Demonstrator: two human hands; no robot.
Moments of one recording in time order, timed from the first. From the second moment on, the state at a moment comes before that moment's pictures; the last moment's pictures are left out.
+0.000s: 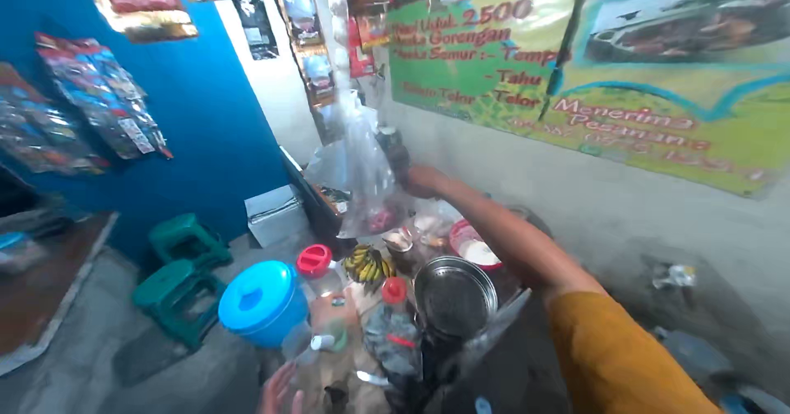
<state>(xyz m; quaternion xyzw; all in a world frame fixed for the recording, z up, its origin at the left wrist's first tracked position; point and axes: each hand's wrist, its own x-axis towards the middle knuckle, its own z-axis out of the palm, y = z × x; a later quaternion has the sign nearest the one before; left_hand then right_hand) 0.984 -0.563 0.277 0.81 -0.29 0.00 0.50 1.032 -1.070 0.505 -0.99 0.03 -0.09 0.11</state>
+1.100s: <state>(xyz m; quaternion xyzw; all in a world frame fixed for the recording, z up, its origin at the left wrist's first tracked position) 1.119 -0.865 0.378 0.59 0.06 -0.08 0.80 1.098 -1.112 0.462 -0.94 -0.03 0.03 0.33</state>
